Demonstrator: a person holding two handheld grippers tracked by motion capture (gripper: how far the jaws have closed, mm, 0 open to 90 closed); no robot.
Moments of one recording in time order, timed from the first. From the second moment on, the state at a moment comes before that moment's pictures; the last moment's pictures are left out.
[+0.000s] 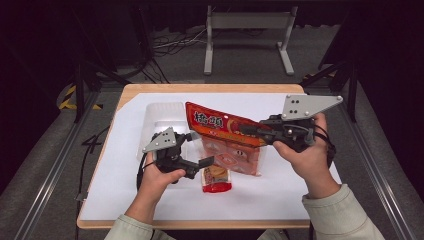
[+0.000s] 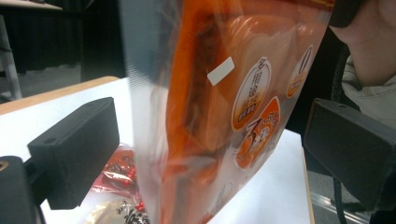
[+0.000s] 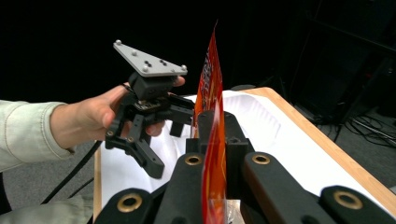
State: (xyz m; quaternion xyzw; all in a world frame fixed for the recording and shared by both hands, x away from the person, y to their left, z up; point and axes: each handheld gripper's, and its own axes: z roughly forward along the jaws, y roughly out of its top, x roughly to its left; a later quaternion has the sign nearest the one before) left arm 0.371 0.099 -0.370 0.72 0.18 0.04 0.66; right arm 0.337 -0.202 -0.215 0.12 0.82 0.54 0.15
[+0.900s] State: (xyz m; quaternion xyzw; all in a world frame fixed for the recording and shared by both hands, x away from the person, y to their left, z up) left arm 0.368 0.094 -0.372 0.72 0.11 0.00 0.69; right arm 0.339 -0.192 -0.233 0.10 0.80 0.58 0.10
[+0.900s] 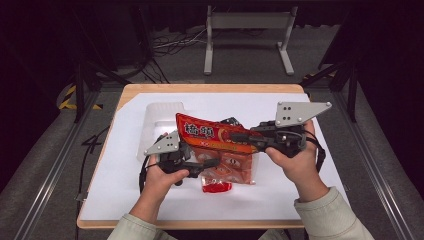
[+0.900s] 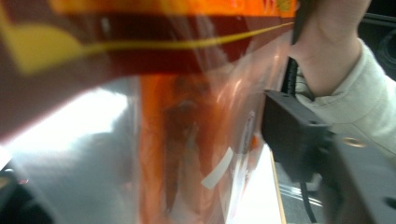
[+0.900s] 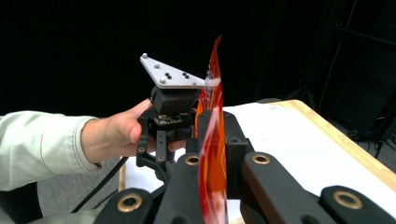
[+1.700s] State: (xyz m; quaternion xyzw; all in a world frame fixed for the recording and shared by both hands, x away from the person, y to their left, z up) left arm 0.352 0.093 -0.357 0.77 0.10 0.01 0.63; right arm 0.341 -0.198 -0.241 0.11 0.80 0.58 0.10
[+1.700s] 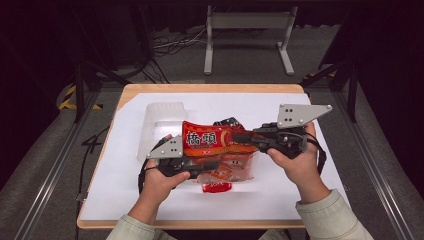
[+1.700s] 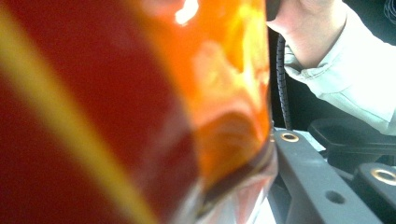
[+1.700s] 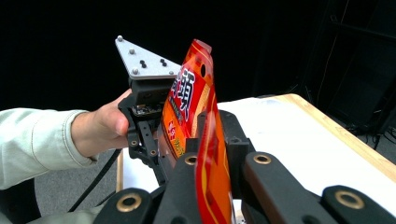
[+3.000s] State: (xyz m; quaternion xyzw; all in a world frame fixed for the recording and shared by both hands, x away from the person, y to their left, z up) left arm 0.364 0.101 -0.315 0.76 0.12 0.04 0.64; right arm 0.342 -0.307 -0.299 0.26 0.76 0.57 0.16
